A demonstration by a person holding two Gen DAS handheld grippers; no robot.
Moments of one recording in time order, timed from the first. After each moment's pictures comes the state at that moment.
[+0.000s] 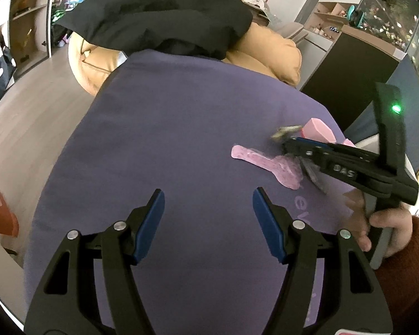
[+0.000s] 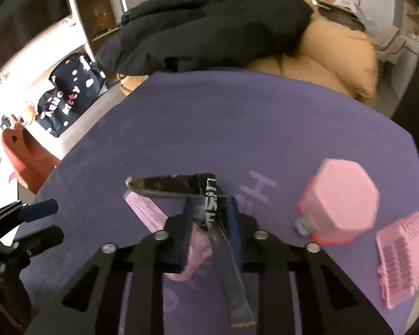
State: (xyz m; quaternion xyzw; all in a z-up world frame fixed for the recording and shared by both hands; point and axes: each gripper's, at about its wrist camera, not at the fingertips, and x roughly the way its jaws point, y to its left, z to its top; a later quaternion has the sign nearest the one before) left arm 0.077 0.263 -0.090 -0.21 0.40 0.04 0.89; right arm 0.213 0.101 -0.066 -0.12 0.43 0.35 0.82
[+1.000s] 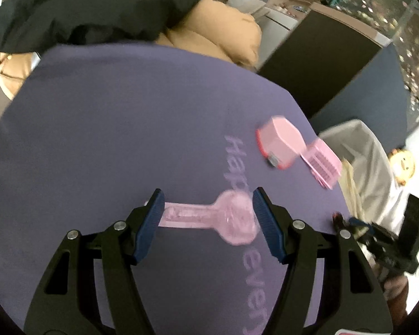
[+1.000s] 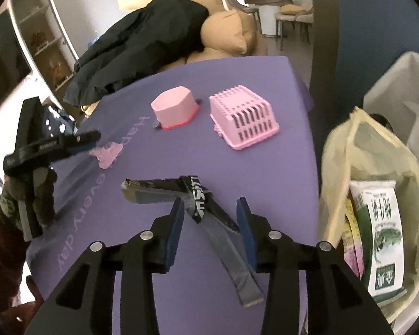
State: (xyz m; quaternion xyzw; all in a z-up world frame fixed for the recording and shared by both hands) left arm 0.172 0.230 -0.101 -0.22 0.43 -0.10 0.87; right arm 0.156 -0.109 -0.058 0.00 0.46 0.26 0.85
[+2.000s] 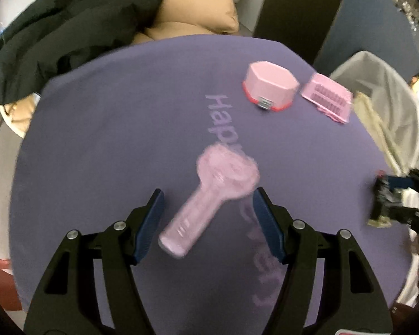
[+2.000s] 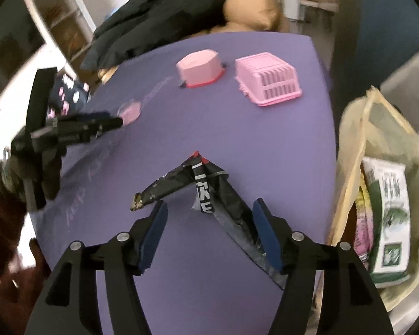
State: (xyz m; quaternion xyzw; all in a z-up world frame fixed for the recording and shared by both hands) left arm 0.147 0.180 -0.095 -0.05 0.47 -0.08 0.88; right arm 0.124 -0.098 -0.058 -0.09 0.48 0.30 0.82
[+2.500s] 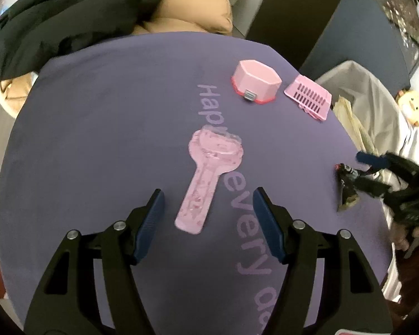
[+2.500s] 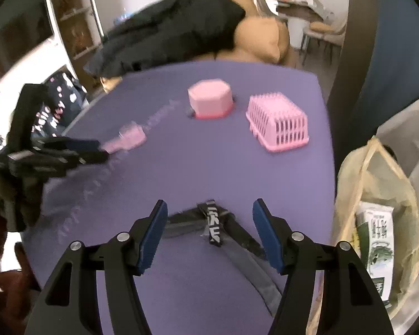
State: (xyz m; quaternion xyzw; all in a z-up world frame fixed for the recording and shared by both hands) left arm 0.122 0.190 -0.094 -0.10 0.46 -0.10 0.87; right arm 0.137 -0.071 -0.056 -0.10 0.44 0.30 0.84
